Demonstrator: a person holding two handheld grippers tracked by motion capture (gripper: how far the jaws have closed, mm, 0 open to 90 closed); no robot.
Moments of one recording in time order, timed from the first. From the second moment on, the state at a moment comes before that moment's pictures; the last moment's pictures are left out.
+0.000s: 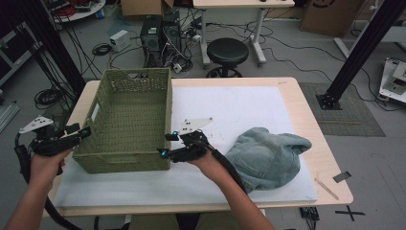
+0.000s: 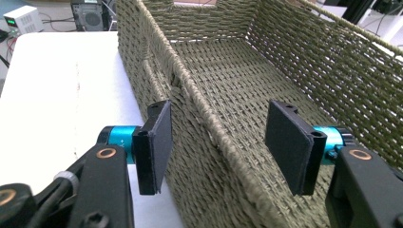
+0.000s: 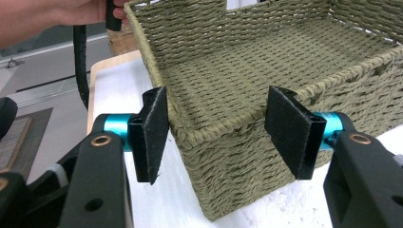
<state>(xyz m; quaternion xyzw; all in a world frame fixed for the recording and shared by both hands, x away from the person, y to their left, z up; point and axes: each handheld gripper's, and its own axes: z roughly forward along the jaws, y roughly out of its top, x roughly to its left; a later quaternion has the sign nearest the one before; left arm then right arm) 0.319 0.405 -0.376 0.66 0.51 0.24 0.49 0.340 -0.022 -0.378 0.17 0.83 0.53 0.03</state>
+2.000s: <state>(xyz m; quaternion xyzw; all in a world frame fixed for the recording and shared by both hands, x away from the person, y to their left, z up) 0.379 0.395 -0.370 0.70 0.55 0.30 0.35 0.338 -0.071 -0.376 0.23 0.80 0.55 0.07</state>
